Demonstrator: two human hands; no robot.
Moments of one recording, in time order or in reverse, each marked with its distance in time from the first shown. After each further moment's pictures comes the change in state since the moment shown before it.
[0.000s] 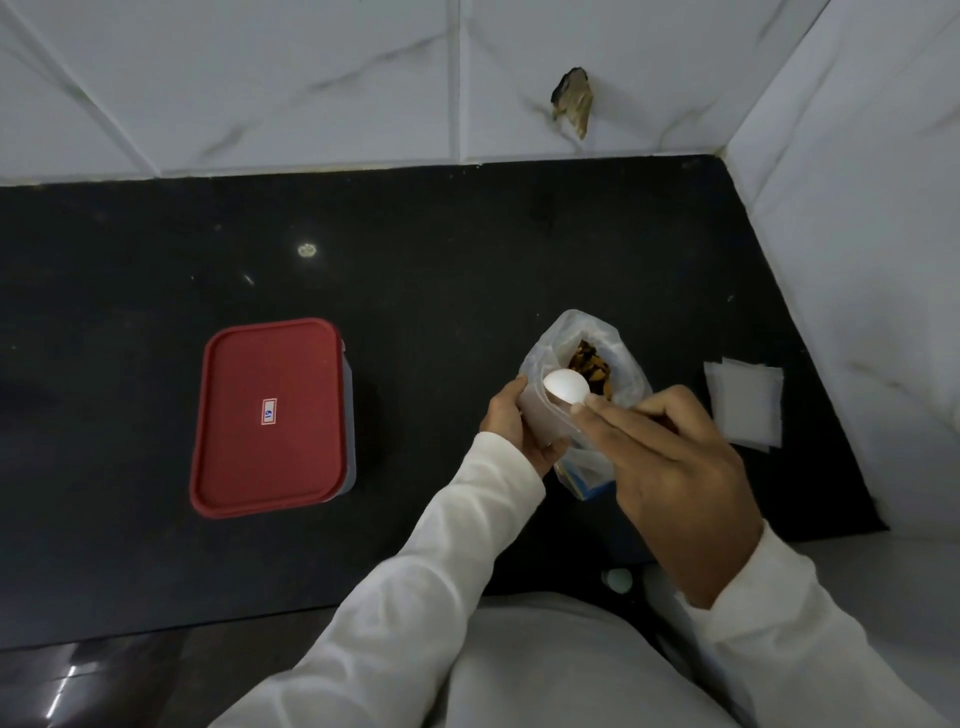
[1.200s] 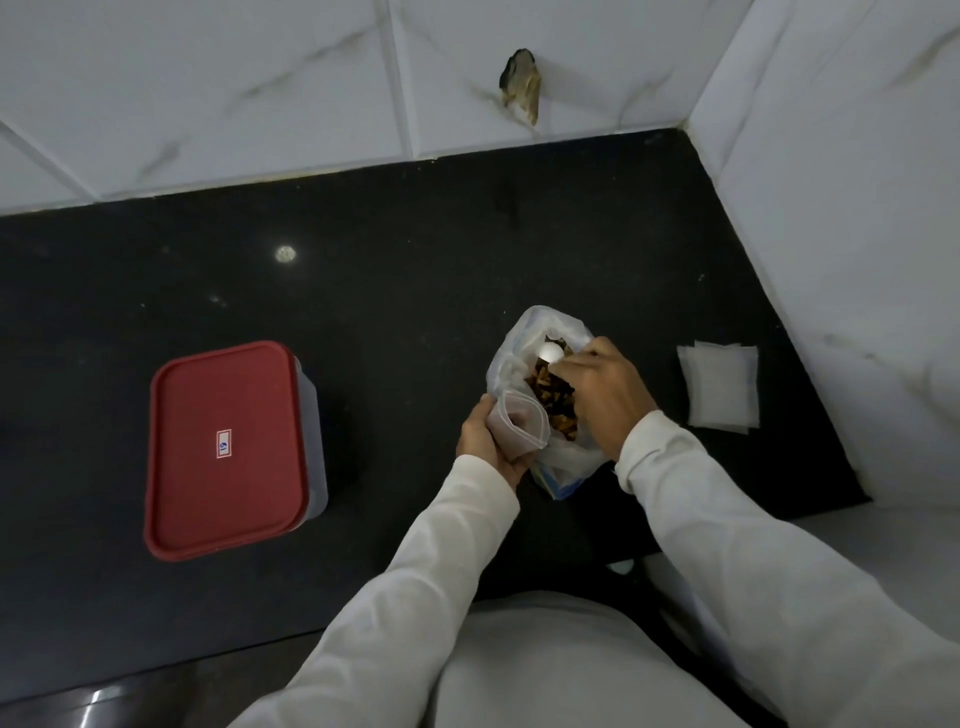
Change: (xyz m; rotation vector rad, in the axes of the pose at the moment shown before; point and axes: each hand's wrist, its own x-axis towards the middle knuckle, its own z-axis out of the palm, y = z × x) left_hand 0.008 -0.016 0.002 -0.035 0.127 0.038; right_hand 0.013 0.088 0.102 0.027 -0.481 0.269
